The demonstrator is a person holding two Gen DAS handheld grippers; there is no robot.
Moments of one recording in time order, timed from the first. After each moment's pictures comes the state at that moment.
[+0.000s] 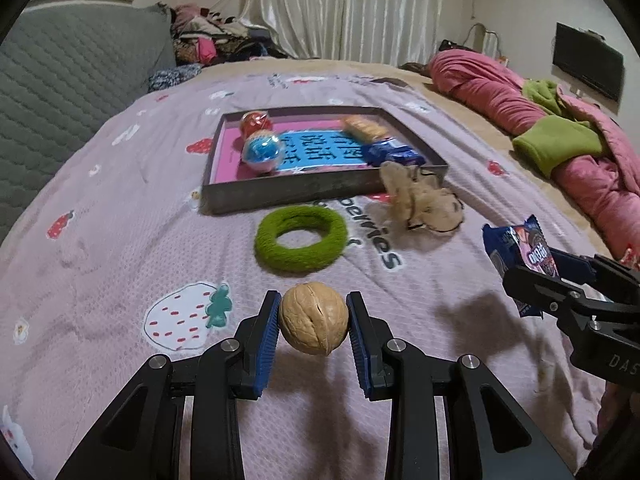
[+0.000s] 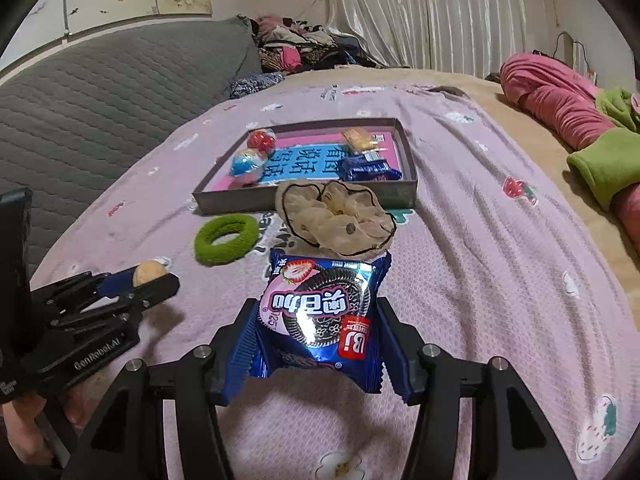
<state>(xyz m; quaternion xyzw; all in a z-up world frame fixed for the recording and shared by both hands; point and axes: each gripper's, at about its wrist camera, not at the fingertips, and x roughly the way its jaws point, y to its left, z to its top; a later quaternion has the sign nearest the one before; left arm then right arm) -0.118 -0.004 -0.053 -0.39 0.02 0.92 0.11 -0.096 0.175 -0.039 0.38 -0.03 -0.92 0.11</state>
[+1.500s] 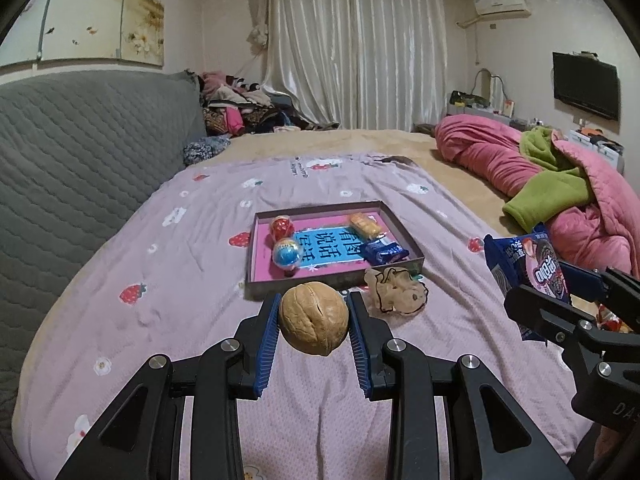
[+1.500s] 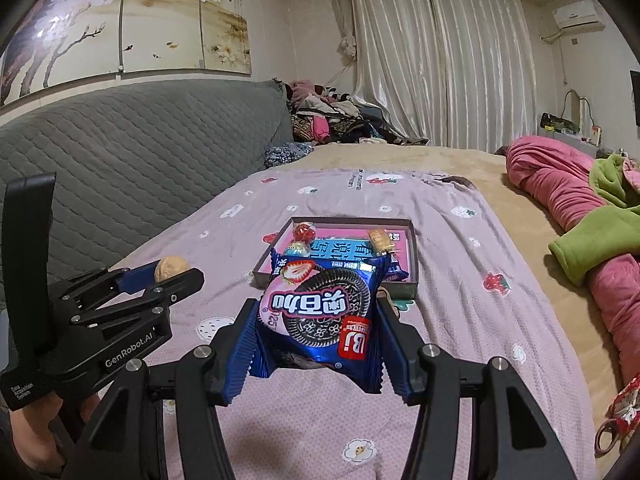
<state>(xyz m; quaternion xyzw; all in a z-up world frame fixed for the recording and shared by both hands) -0.042 0.002 0.076 -0.28 0.04 0.96 0.07 -0.026 0.170 0.076 0.27 -0.01 -0.95 0.15</state>
